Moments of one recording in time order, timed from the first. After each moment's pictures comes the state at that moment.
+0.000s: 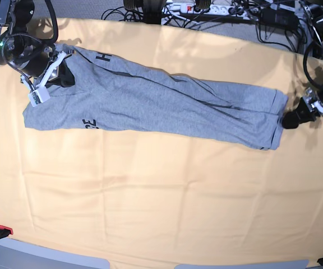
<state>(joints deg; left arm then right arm) -5.0 -35.2 -26.6 54.7 -81.4 -44.1 70.3 -21.1 16.9 21.7 104.6 39.9 41.6 -61.4</state>
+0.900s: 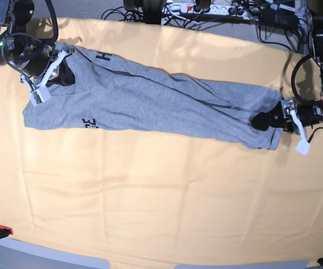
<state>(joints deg) -11.5 -37.4 -2.1 55.1 -86.9 -45.0 76.3 -21.2 17.1 21.6 106.2 41.4 41.6 -62.9</state>
